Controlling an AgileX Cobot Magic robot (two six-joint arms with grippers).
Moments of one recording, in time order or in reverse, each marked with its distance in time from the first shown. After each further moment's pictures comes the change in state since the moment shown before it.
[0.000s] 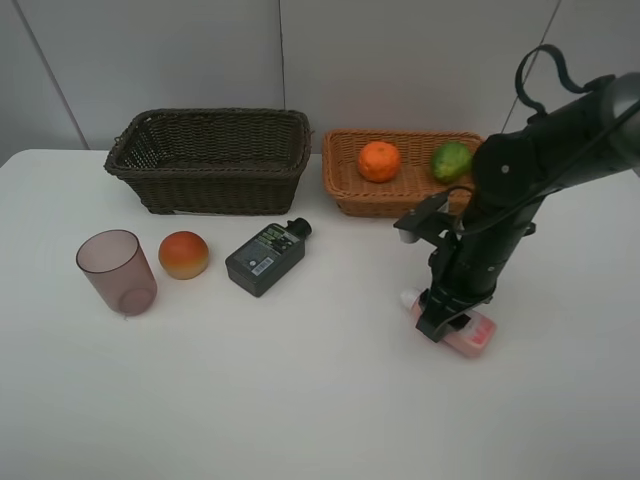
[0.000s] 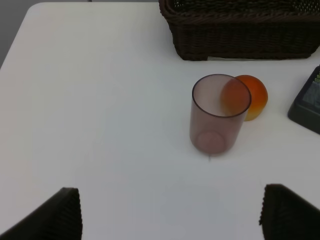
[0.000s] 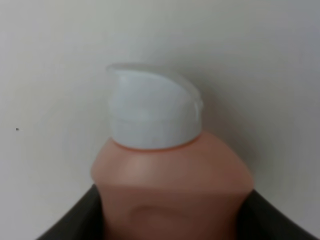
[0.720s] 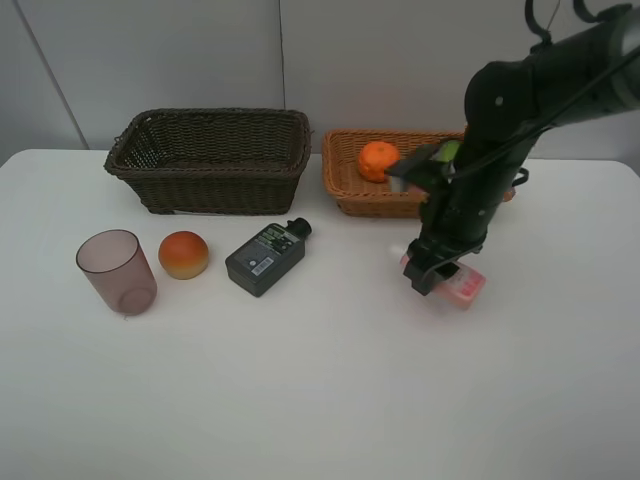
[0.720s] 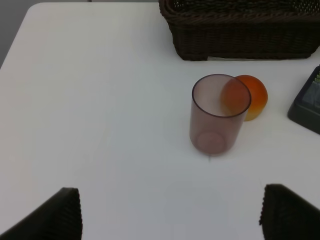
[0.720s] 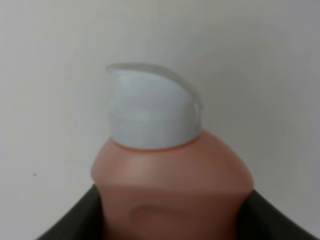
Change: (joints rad) left arm 0.000 0.000 0.000 0.000 0.000 0.000; right arm 0.000 -0.012 -0.241 0.001 0.189 0.000
